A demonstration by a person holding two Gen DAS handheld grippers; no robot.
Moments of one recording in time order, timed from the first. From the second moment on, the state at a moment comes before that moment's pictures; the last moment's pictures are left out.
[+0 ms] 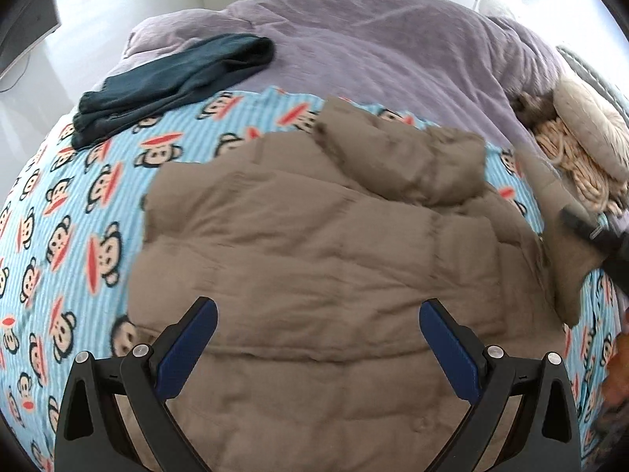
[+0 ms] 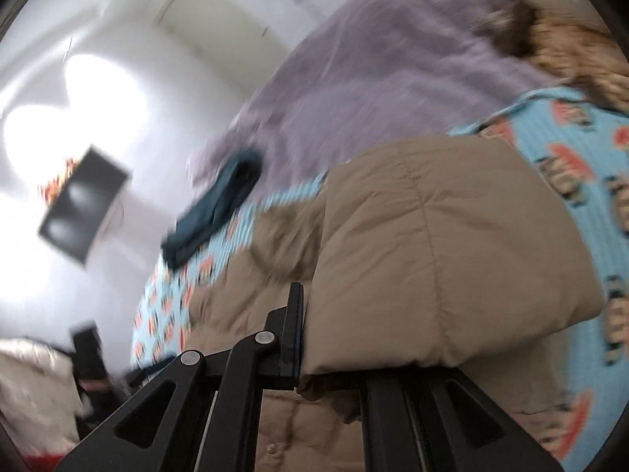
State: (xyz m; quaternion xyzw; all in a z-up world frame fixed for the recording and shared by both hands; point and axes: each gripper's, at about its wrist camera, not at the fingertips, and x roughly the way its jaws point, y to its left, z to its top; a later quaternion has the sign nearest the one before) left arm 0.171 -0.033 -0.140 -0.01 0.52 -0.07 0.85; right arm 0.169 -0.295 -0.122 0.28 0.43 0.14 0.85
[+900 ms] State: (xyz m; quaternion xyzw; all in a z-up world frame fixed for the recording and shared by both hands) left arm 0.199 -0.023 -0.158 -0.08 0.52 -0.15 0.84; right arm 0.156 -0.319 -0.179 0.38 0.46 -0.03 0.80
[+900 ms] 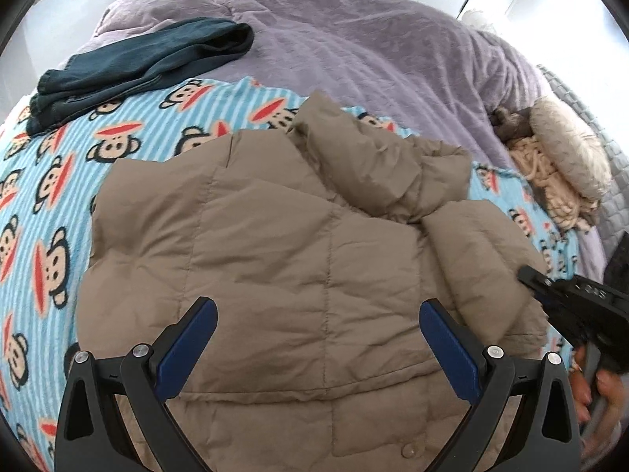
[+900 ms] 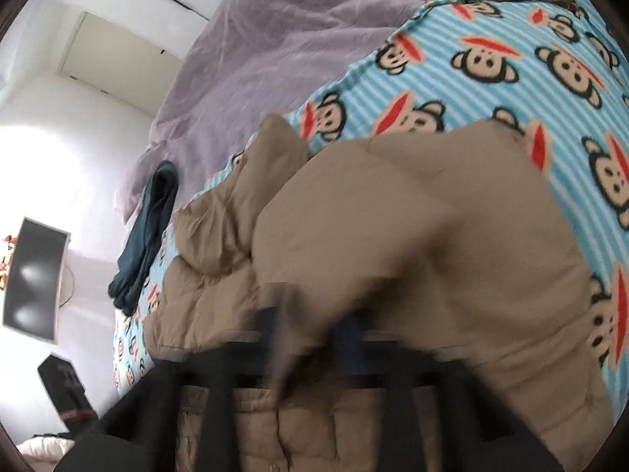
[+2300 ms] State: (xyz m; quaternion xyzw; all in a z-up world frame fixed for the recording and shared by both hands) left arm 0.199 -0.005 -0.218 -0.14 0.59 -0.19 0.77; right arm 0.106 -0.383 -0.228 0.40 0.51 -0.02 0.76
